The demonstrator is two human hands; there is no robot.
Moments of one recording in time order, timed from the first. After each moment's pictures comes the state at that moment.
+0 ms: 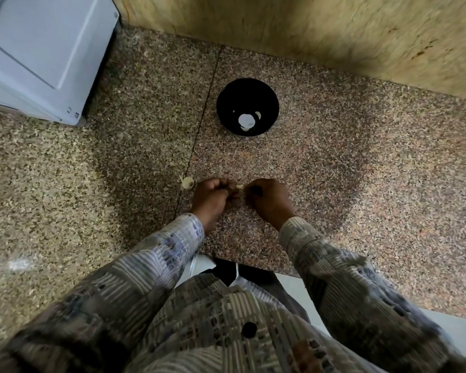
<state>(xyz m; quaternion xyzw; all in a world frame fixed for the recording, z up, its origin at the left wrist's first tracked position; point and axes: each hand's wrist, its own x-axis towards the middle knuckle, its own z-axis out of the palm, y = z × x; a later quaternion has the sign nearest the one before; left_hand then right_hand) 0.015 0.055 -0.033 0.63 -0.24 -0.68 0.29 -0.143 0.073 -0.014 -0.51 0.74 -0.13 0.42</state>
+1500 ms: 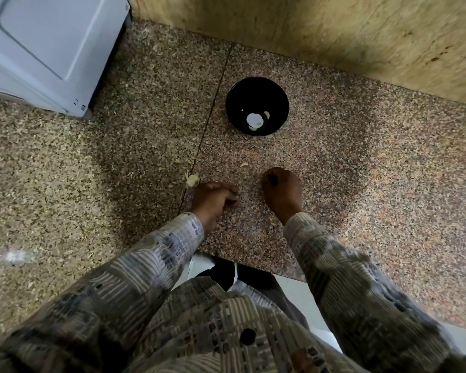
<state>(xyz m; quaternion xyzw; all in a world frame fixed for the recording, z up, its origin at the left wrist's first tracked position) 0.032 0.053 -0.052 0.66 -0.21 -0.68 0.24 -0.152 0.055 -0.026 -0.48 0.79 -0.16 0.34</state>
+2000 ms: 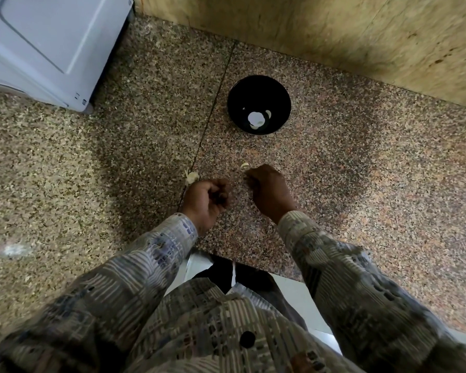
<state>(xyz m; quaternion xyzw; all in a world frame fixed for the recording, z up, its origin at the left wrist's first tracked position) 0.042 0.057 -0.034 0.56 -0.01 -0.75 0.35 -0.139 0.055 -0.034 -0.68 0.66 -0.12 0.29</state>
